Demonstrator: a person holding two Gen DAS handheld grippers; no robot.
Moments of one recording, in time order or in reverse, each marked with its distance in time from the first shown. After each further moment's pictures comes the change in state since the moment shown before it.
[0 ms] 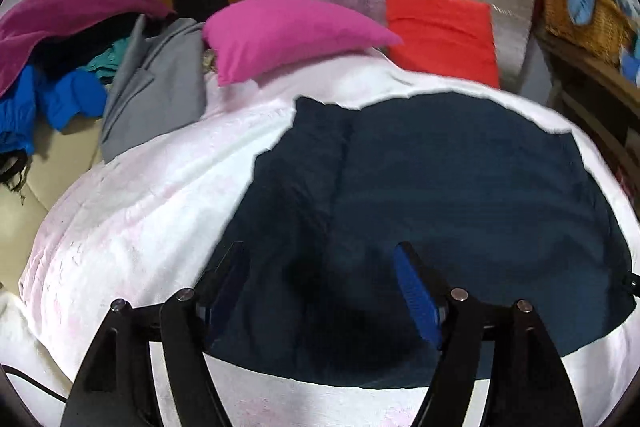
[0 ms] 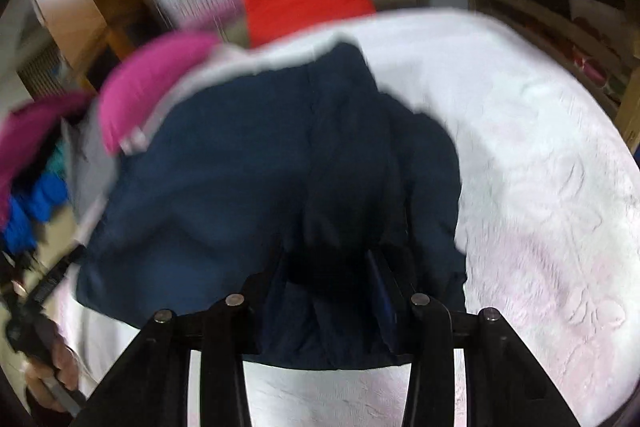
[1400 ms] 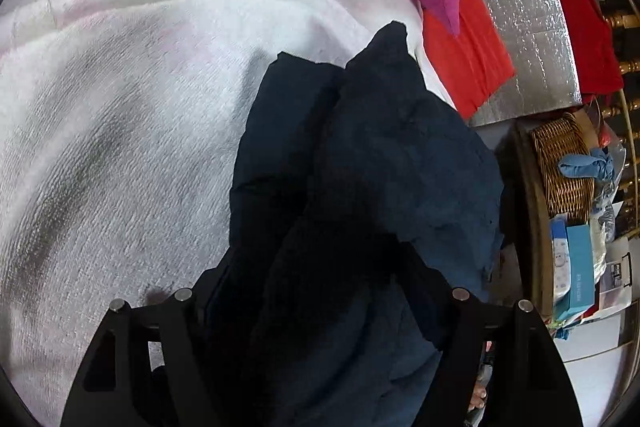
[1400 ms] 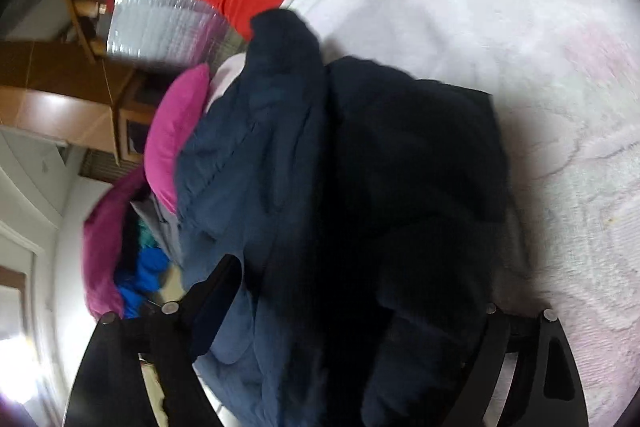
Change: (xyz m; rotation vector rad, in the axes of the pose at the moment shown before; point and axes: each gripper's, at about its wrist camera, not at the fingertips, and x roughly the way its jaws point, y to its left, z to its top) left arm 0.147 0.113 0.023 -0.634 0.421 -0.591; right arm 0.101 -0.074 0.057 0.375 0.179 0.459
